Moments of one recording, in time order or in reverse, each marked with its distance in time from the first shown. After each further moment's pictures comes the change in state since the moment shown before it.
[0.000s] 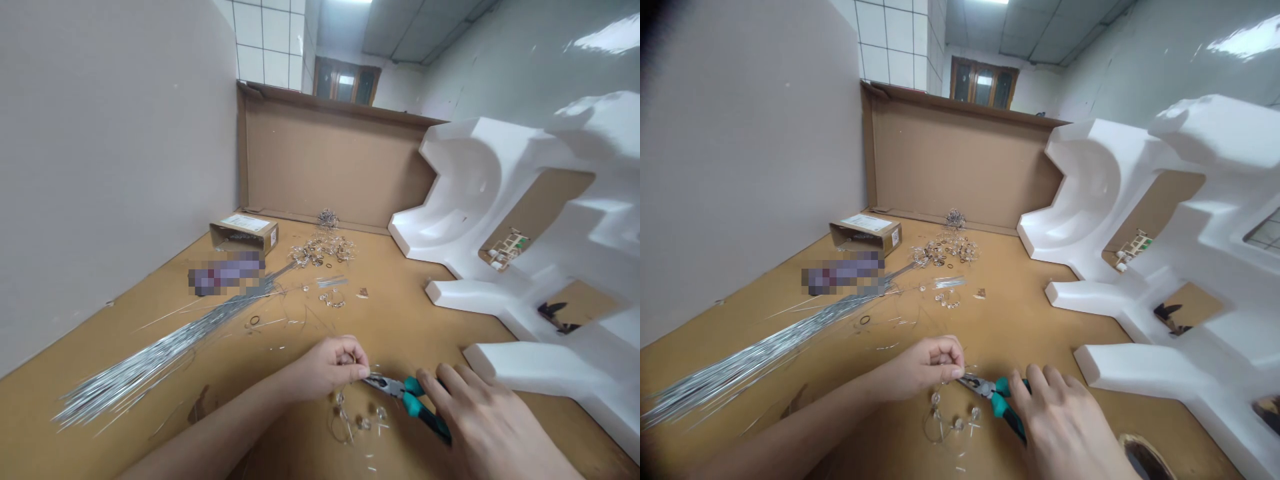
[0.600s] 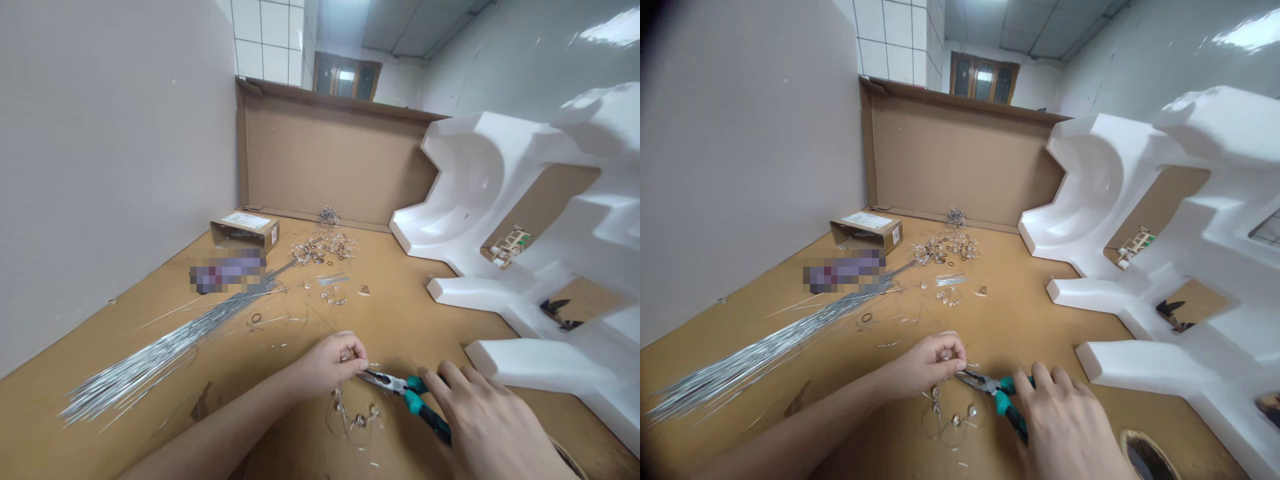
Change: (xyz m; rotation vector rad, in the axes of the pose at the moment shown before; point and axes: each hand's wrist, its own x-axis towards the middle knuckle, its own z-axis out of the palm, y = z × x) left_hand 0.004 -0.007 0.003 0.240 0.083 -0.004; right_hand -0.001 -0.009 -0.002 0.000 -0.125 0.115
